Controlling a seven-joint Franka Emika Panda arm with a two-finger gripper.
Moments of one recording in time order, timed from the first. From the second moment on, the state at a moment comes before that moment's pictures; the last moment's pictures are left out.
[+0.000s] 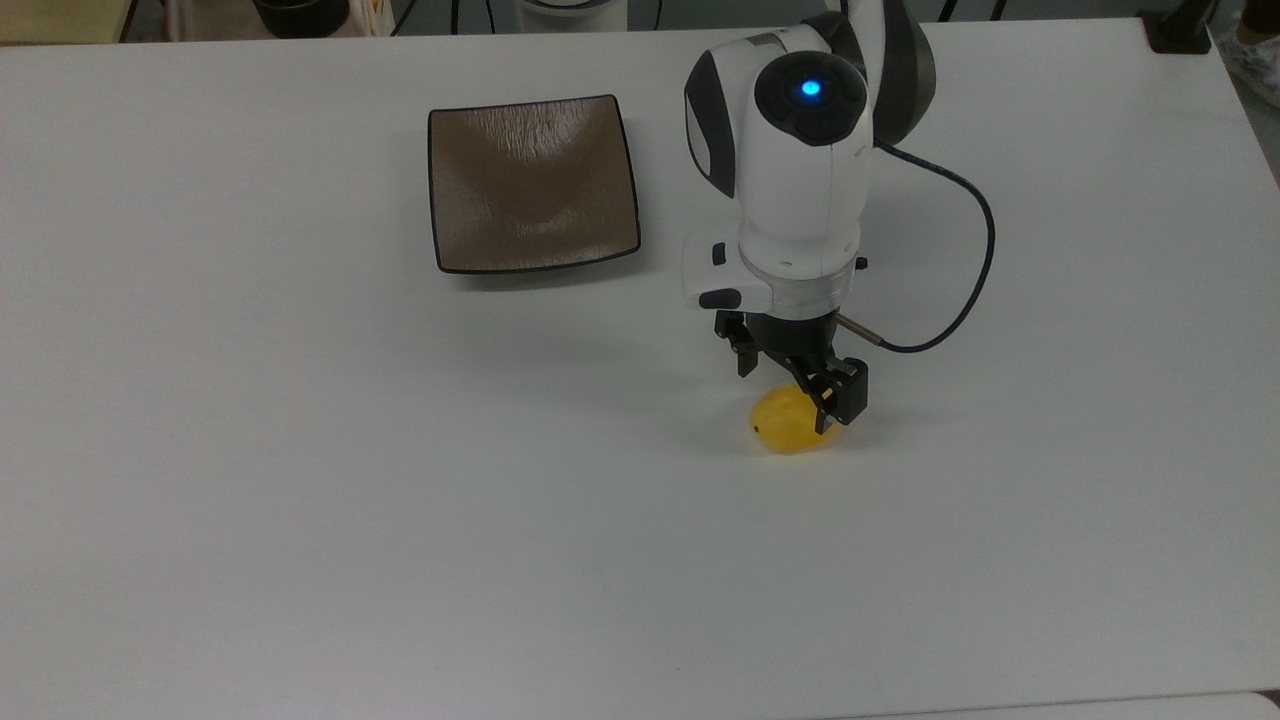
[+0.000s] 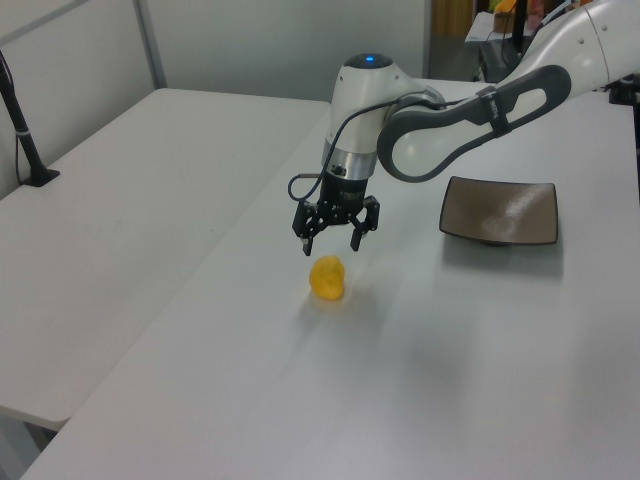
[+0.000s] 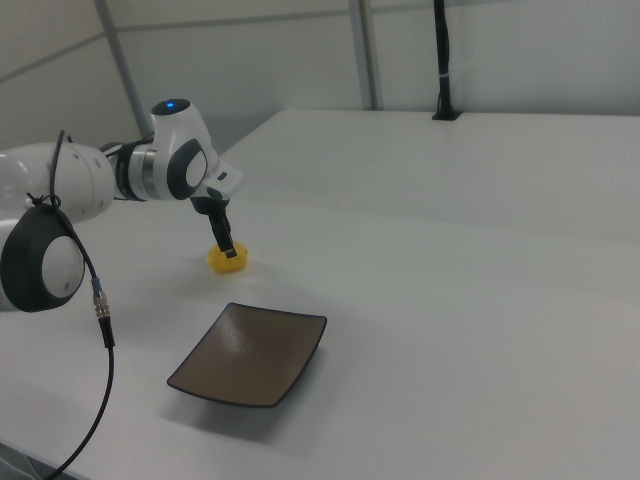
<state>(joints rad) 0.38 0.69 -0.01 -1.30 0.05 2.22 1.07</state>
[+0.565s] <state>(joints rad) 0.40 0.75 -0.01 -1.30 0.02 2.24 1.07</state>
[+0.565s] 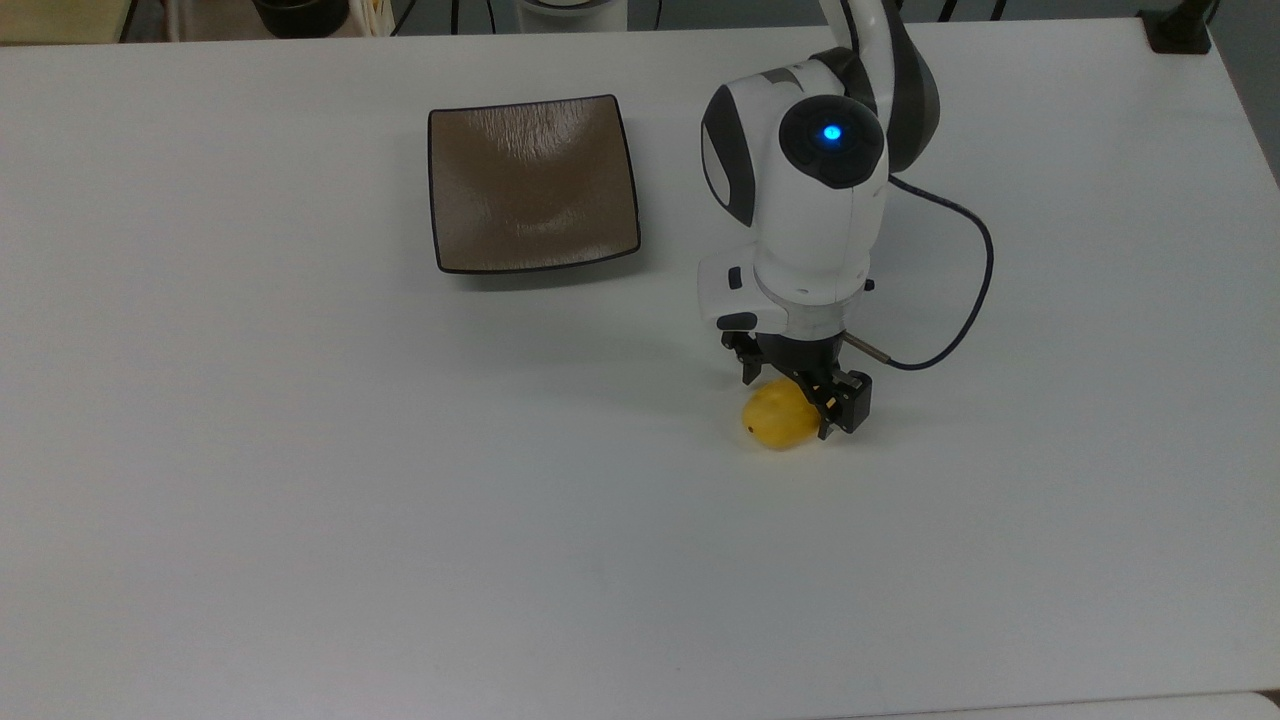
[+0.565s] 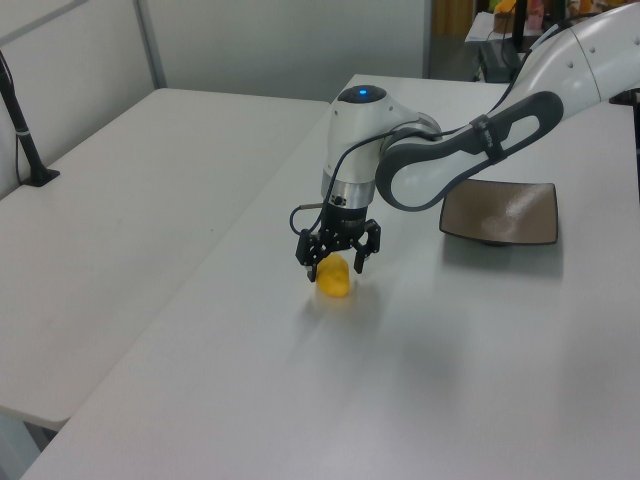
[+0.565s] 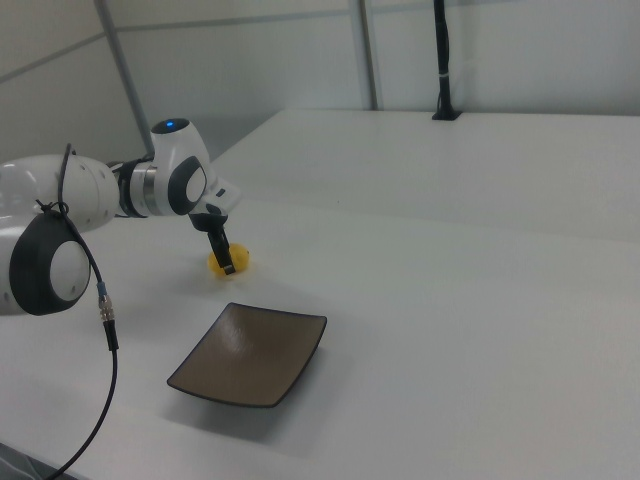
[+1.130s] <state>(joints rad) 0.41 0.75 -0.01 -1.30 -0.03 2.25 1.07</state>
